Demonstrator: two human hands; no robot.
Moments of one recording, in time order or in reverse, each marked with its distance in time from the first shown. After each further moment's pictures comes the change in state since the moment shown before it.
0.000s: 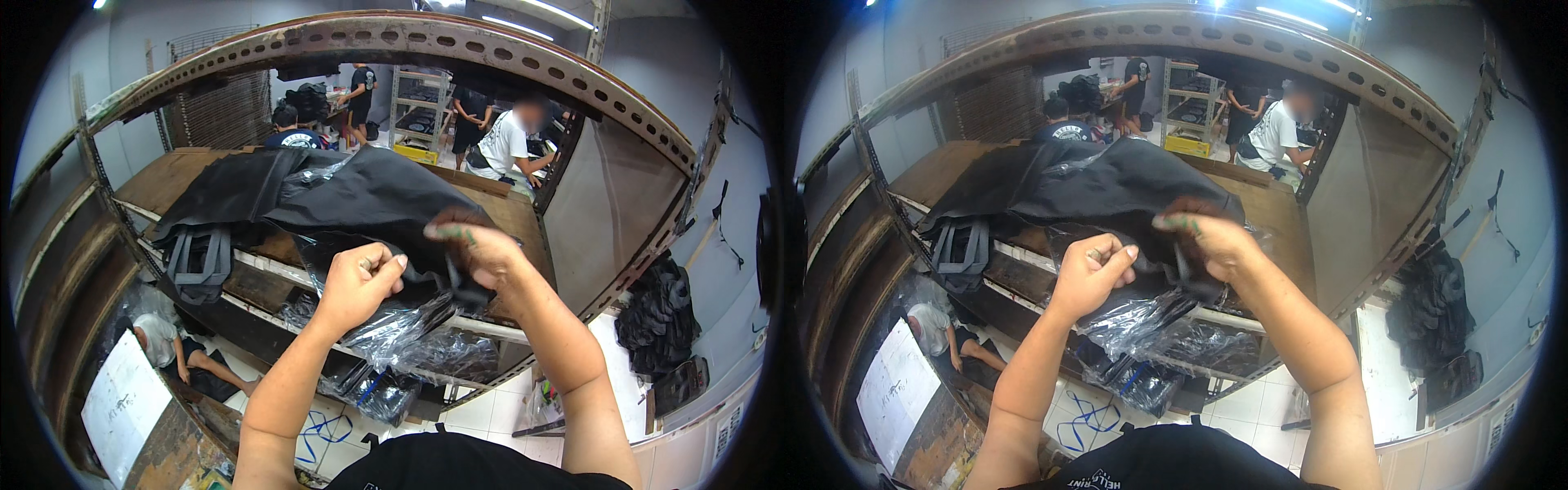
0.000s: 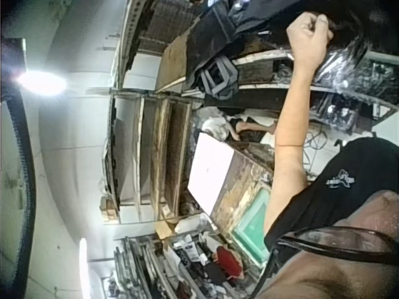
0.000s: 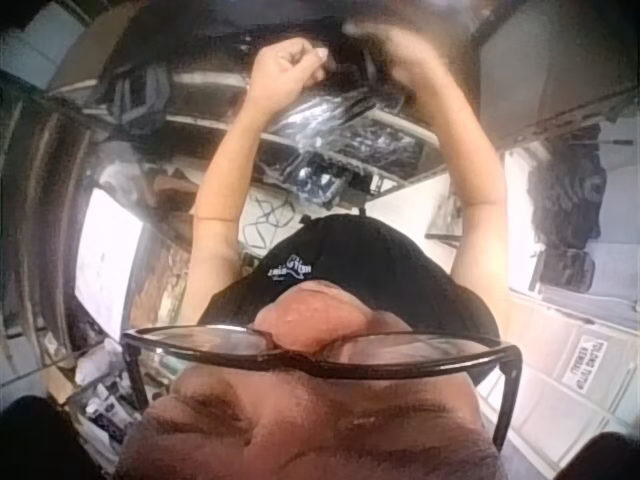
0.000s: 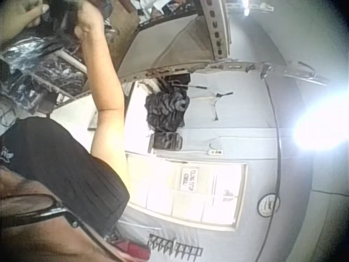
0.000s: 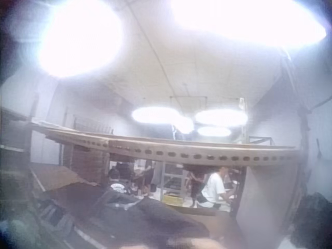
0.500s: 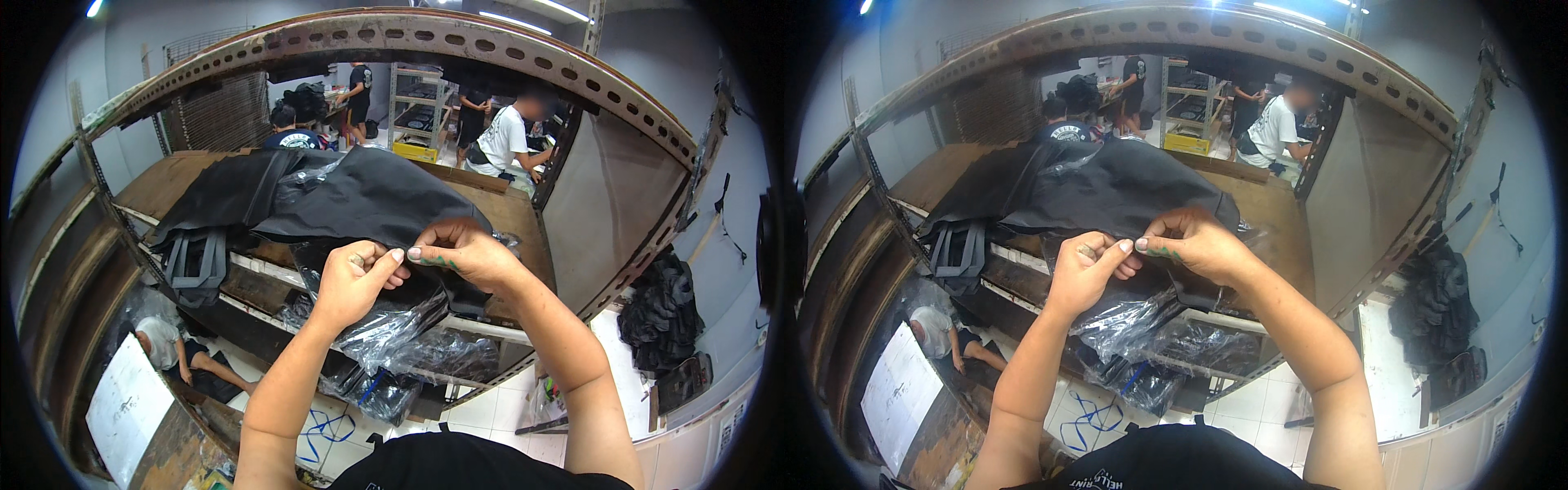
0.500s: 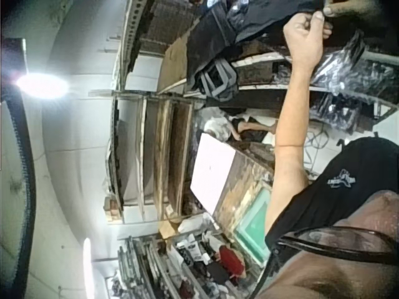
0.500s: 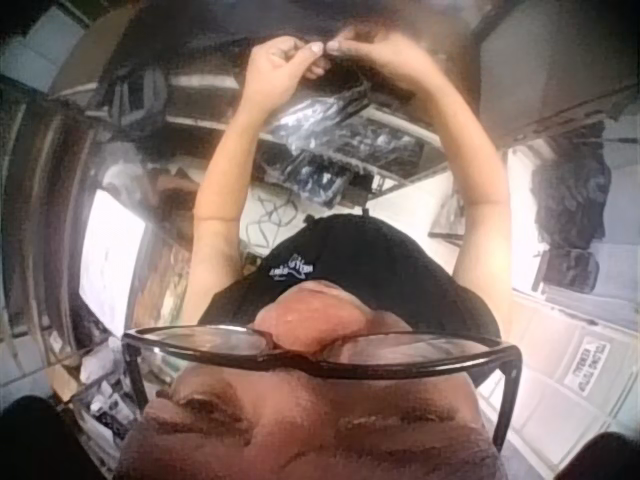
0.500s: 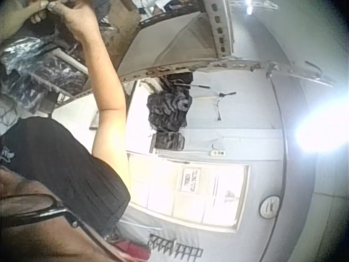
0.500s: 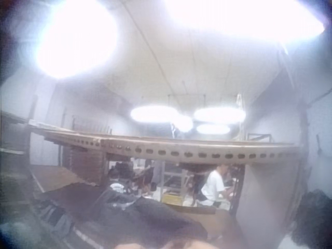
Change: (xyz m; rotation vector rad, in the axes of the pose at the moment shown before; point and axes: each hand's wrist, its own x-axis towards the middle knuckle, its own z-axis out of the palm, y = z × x) left_hand 0.008 0.003 0.013 -0.299 -0.033 -0.040; right_hand -0.001 0.006 -0.013 -0.325 -0.288 -0.171
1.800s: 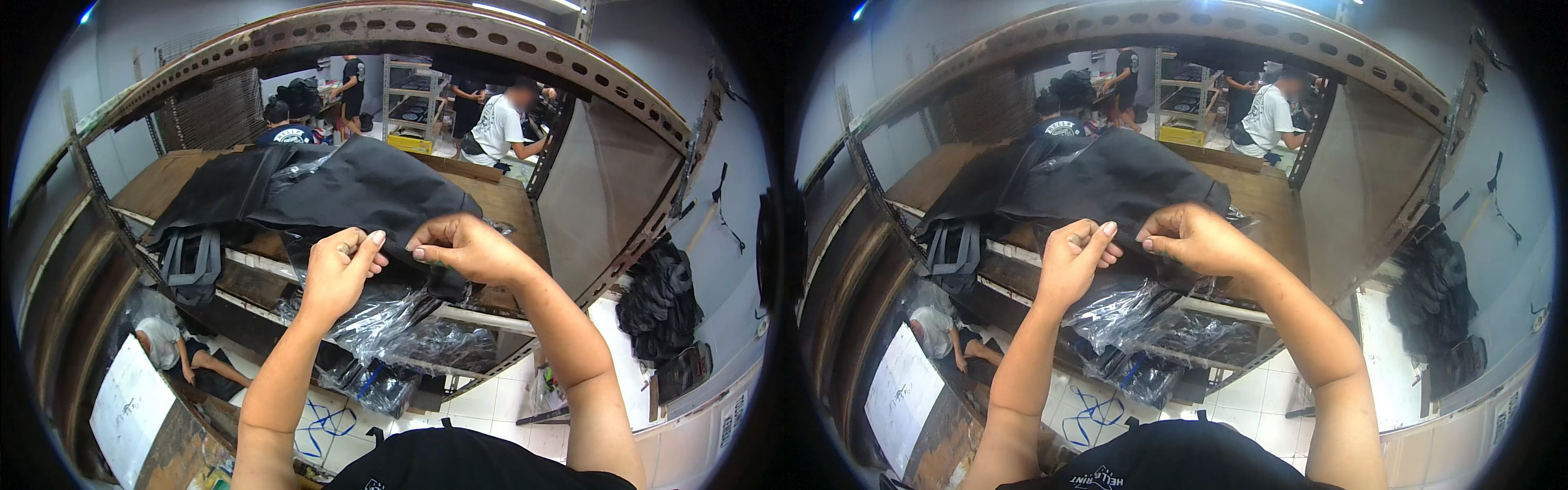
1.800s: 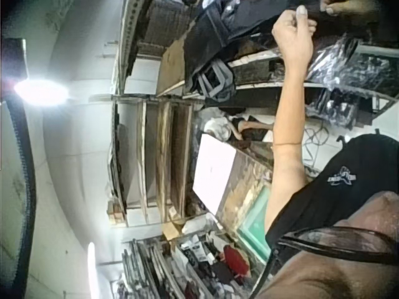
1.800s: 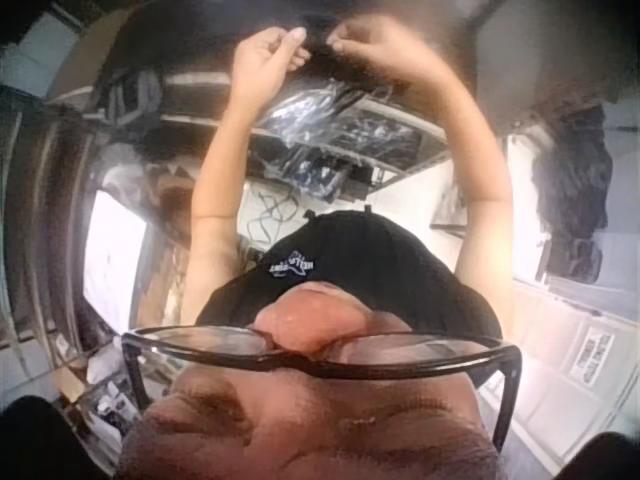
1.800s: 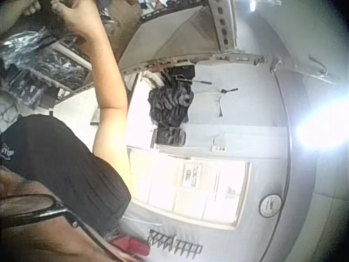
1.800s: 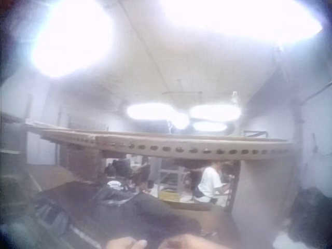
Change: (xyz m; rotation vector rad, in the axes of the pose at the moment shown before) left_hand 0.000 0.011 0.001 0.239 0.116 -0.044; right_hand -0.017 -0.009 -0.008 -0.215 -0.074 -0.021
